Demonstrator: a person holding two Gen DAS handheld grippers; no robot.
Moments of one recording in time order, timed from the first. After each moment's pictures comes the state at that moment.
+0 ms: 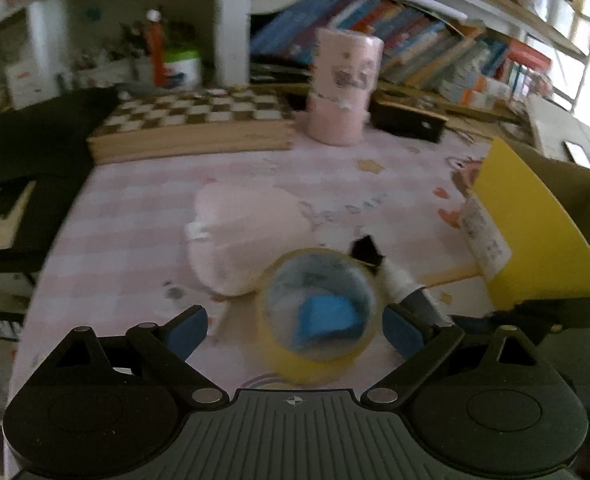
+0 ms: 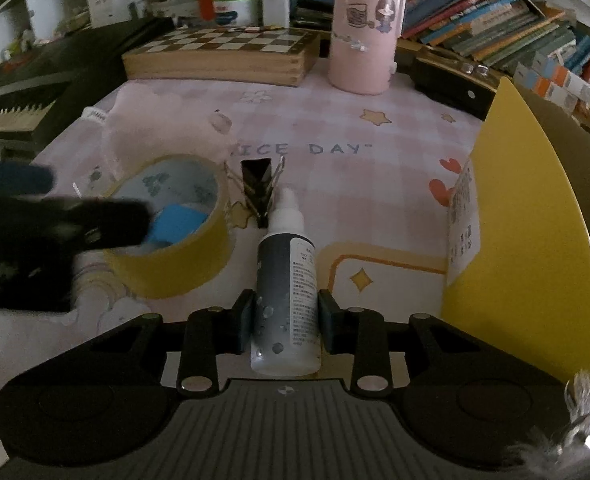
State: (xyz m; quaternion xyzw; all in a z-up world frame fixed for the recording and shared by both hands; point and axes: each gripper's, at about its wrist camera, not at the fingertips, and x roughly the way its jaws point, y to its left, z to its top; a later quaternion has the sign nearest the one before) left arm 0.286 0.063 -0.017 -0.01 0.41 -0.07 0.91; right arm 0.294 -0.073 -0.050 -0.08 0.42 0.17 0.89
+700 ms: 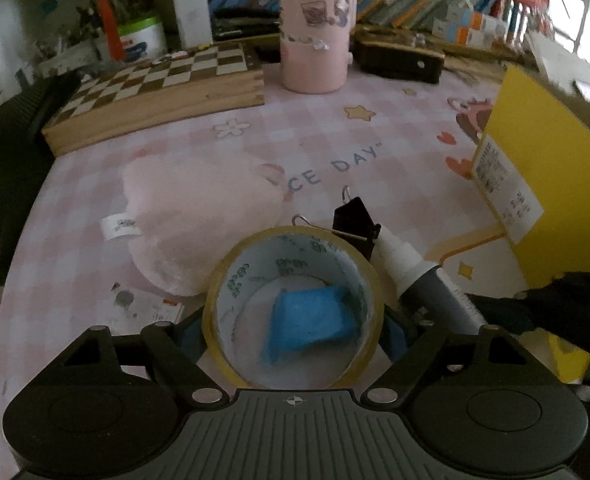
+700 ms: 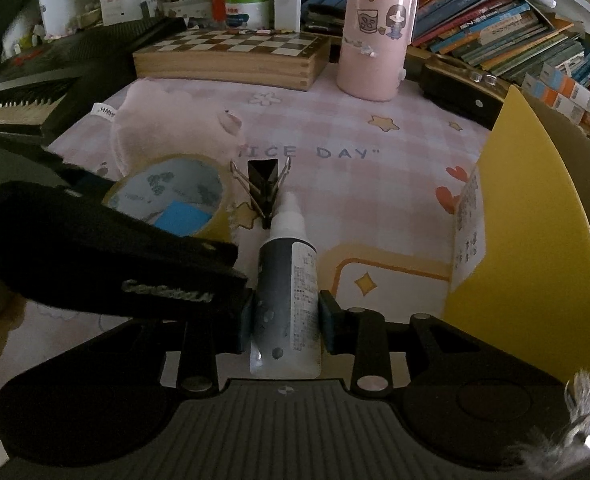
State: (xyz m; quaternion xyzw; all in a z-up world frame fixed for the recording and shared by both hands) left arm 0.316 0.040 -0.049 0.04 0.45 -0.07 0.89; right arm 0.296 -0.072 -0.052 -0.09 0.41 0.18 0.89
